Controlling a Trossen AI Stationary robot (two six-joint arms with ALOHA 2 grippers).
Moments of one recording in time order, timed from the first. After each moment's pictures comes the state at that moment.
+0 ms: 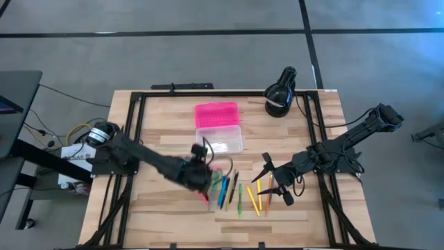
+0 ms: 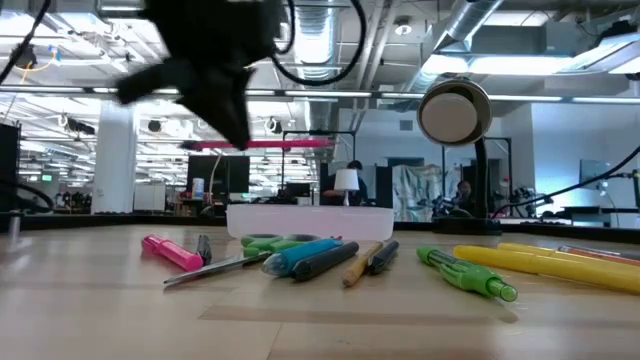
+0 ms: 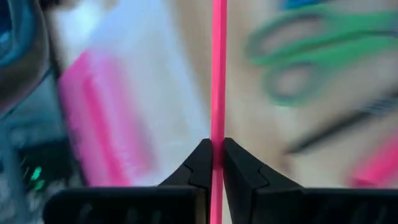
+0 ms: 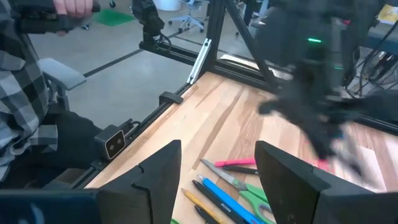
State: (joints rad) left arm -0.32 1.74 1.25 -0.83 -0.62 0.08; right arm 0.48 1.13 0.73 0.09 0.04 -0.16
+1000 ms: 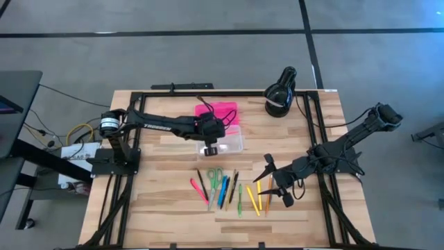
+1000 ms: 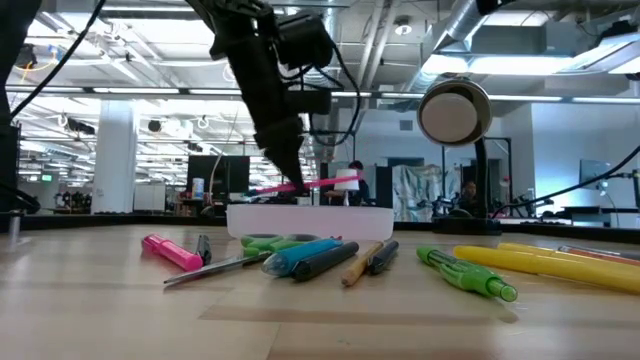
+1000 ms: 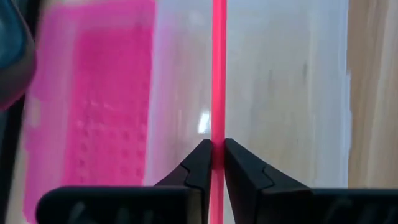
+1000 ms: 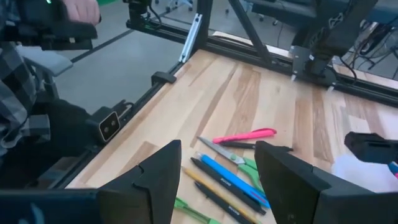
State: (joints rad) left arm 0.15 1.80 1.24 -0.52 -0.24 0.11; right arm 0.52 1.13 0.73 0.01 0.14 -0.09
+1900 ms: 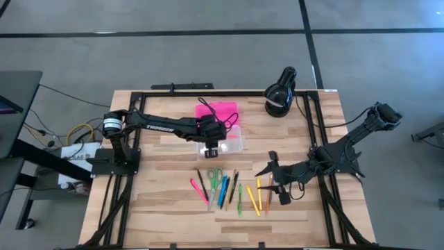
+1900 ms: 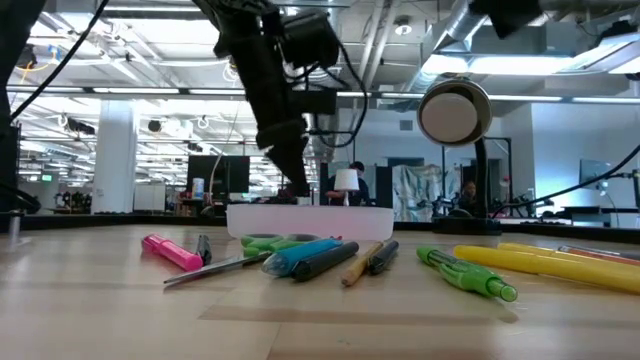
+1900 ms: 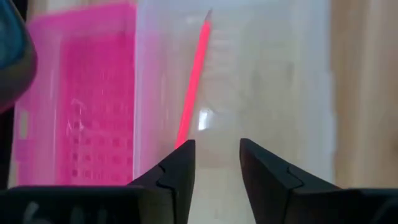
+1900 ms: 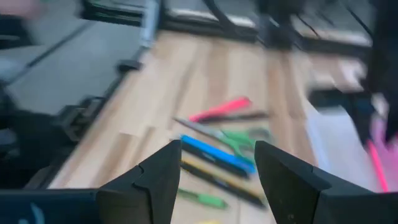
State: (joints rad) left arm 0.11 1.83 1.28 -0.54 -0.25 0.14; right arm 0.56 1.13 0.73 -0.13 0.36 0.14
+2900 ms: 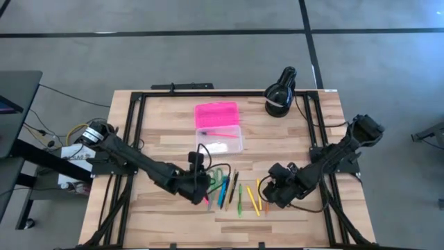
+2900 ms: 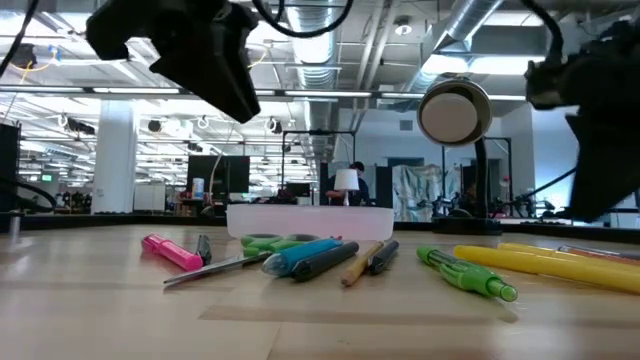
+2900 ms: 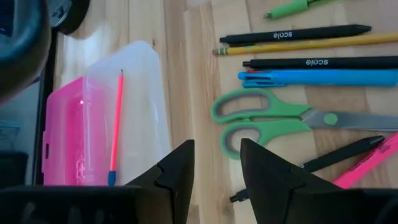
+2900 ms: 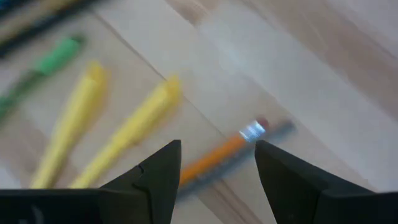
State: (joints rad) left arm -0.48 1.68 1.19 -0.65 -0.62 -0.13; right arm 0.65 1.55 0.81 -0.72 0.38 1.42
